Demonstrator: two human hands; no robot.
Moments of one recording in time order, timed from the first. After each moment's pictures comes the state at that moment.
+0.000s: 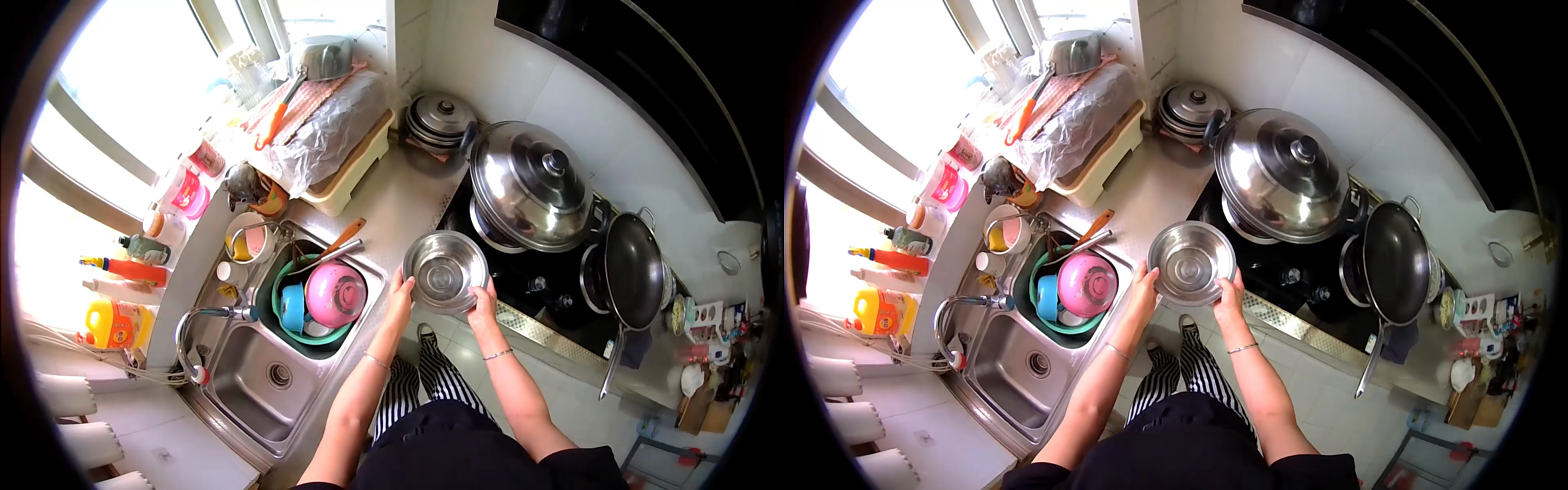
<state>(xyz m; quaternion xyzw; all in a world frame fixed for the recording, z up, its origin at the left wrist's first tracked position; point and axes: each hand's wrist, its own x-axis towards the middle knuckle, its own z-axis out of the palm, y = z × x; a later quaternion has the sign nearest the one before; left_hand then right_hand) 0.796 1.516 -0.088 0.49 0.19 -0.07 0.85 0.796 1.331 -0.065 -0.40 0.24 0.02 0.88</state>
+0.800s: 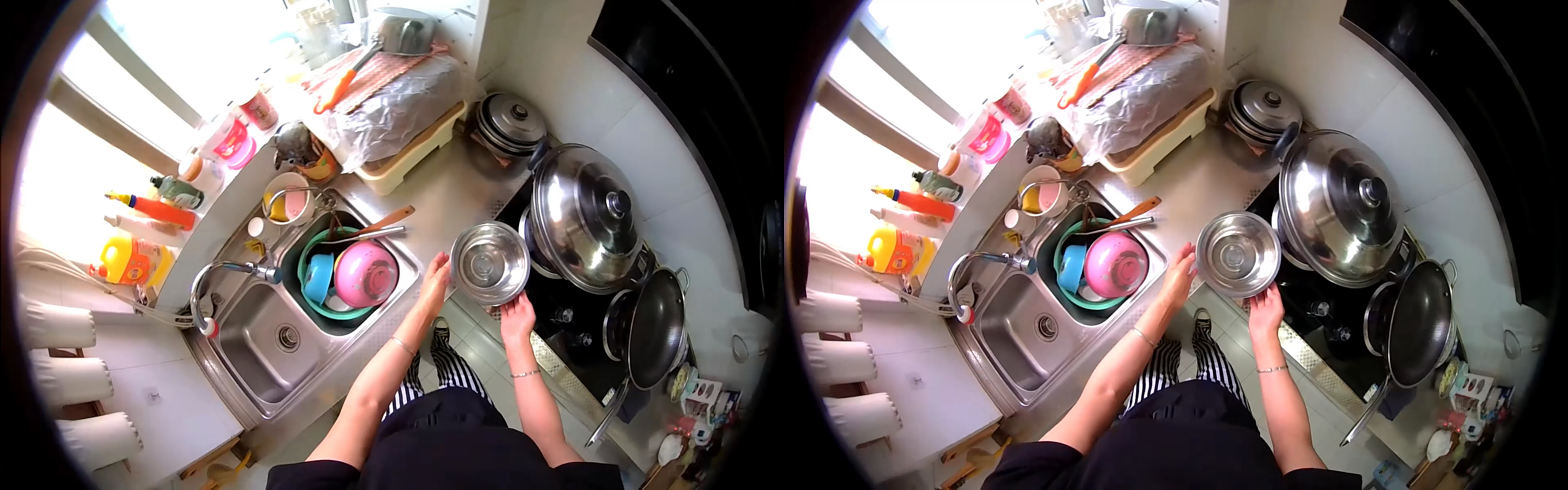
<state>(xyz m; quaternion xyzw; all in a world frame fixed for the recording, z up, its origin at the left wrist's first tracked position) 0.824 1.514 -0.100 0.44 0.26 -0.05 0.86 0.813 1.298 -0.093 -0.36 0.33 0.06 0.87</state>
